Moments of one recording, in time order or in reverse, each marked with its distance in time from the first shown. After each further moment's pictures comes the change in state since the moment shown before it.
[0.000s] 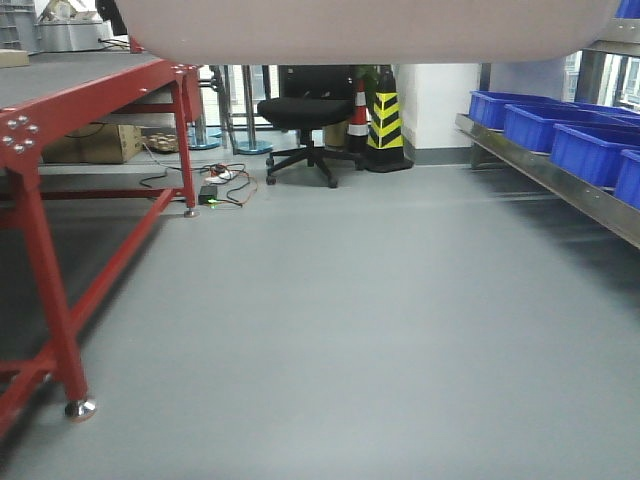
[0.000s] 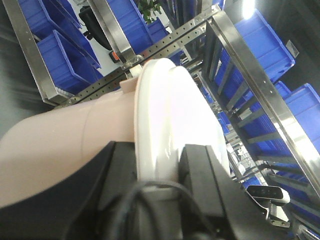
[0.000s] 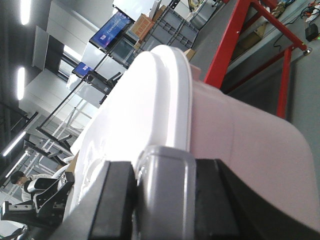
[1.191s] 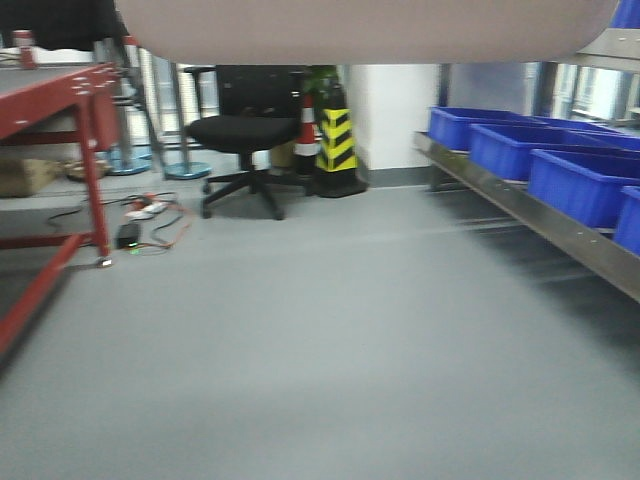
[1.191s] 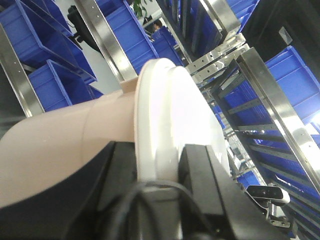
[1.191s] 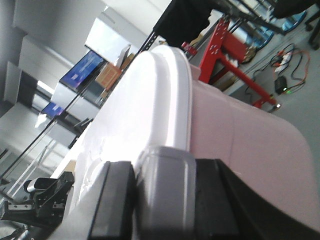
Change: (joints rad) left arm 0.000 0.000 0.000 0.002 0.000 0.000; right arm 0.000 0.000 0.000 0.000 0.000 0.000
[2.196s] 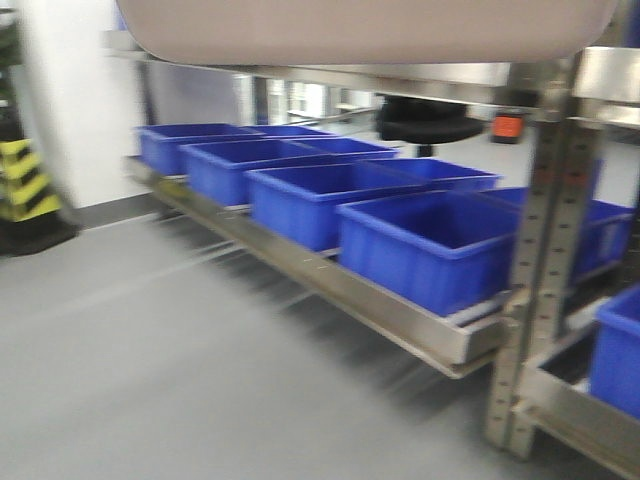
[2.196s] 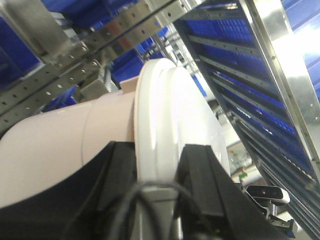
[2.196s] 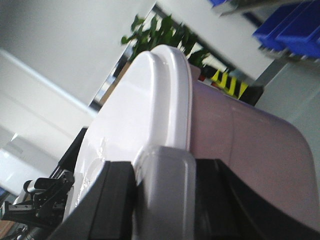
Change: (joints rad) left arm 0.000 0.000 0.000 0.000 0.000 0.000; right arm 0.000 0.000 0.000 0.000 0.000 0.002
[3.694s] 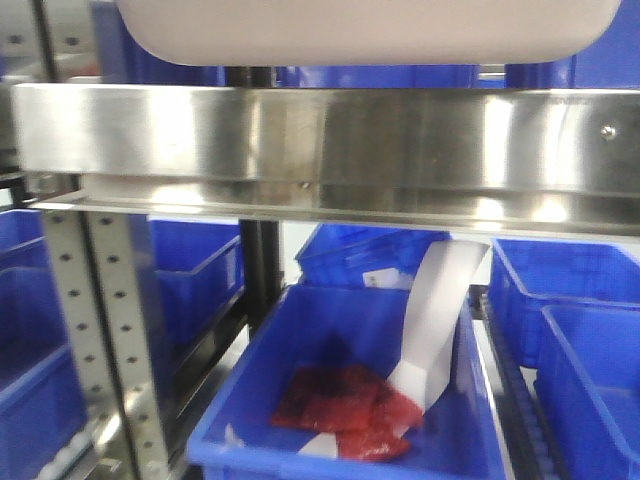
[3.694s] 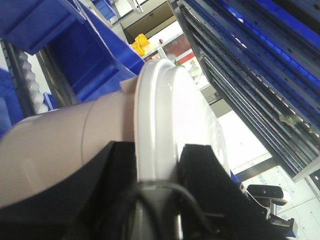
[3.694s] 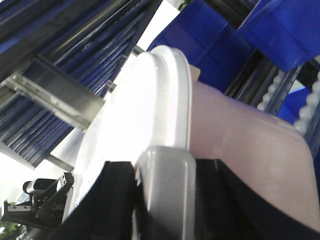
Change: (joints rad) left arm -0.001 0.000 0.000 0.002 0.000 0.000; right arm 0.000 0.000 0.000 0.000 -0.004 0.000
